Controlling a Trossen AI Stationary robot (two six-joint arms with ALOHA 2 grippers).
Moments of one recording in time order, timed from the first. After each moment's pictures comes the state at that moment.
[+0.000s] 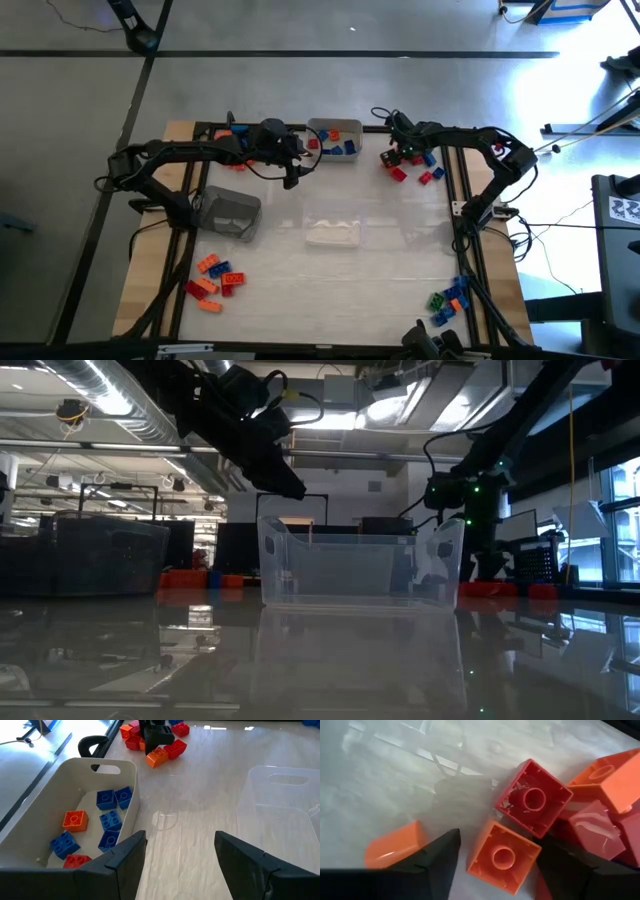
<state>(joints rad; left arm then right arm) 0.44 1.48 0.94 -0.07 0.20 0.24 -0.84 1.68 0.89 -0.50 0.14 0.28</state>
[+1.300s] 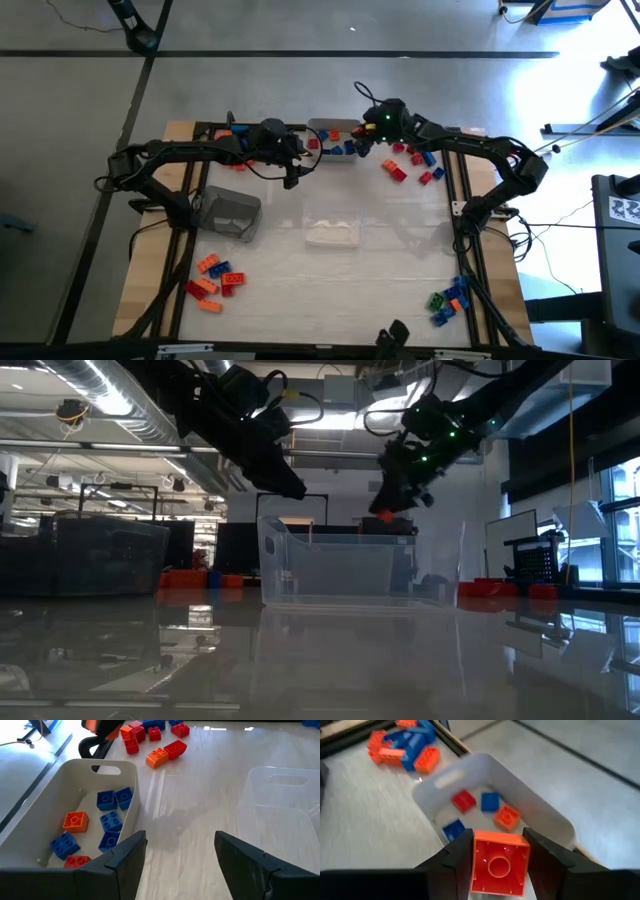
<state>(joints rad) 0.44 1.48 0.94 -0.06 0.20 0.24 -0.64 1.55 1.02 -0.05 -0.10 0.05</state>
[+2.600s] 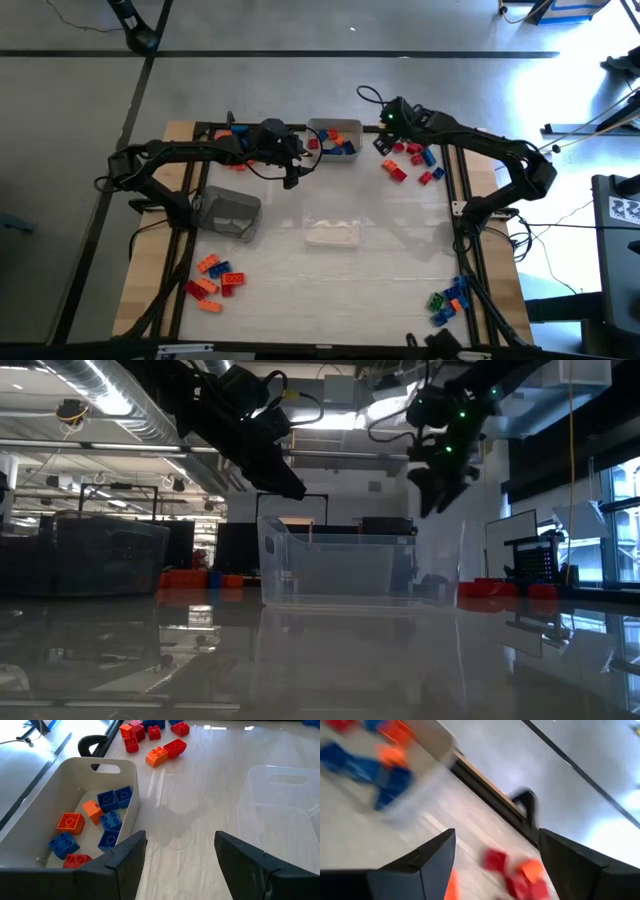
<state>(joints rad) 0.44 1.48 0.94 -0.07 0.20 0.24 -0.63 1.47 1.16 -0.68 0.38 0.06</state>
